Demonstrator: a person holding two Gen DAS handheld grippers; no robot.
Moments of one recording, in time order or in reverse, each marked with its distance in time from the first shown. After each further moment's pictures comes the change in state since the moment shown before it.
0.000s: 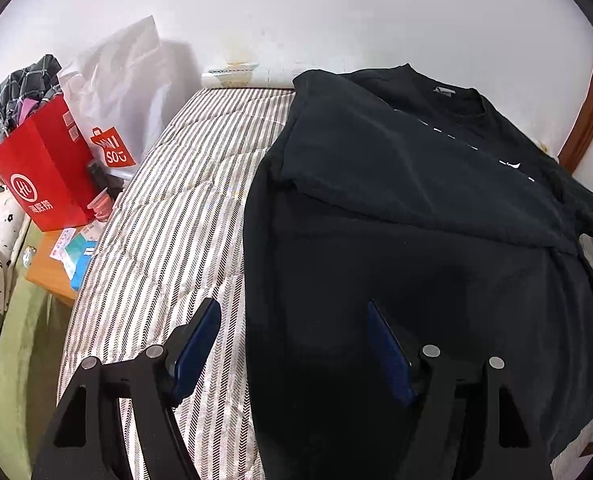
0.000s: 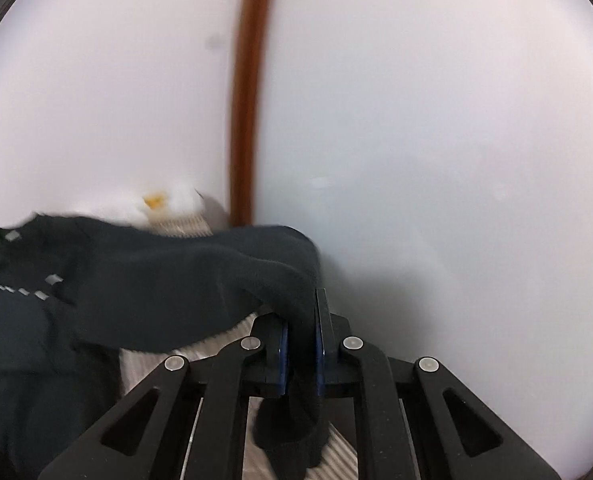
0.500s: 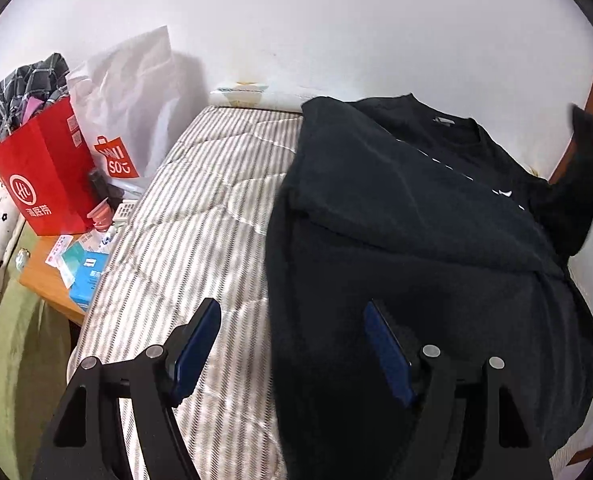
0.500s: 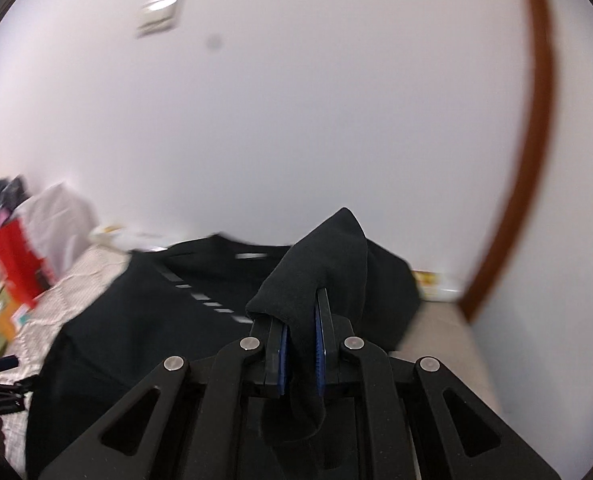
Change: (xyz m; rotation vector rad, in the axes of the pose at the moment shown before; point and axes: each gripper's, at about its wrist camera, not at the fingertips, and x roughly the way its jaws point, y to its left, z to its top) left arm -0.008 0.022 0.012 -0.040 -0.058 -0.044; right arm -0.111 0.311 0.018 -0.319 -0.127 0.521
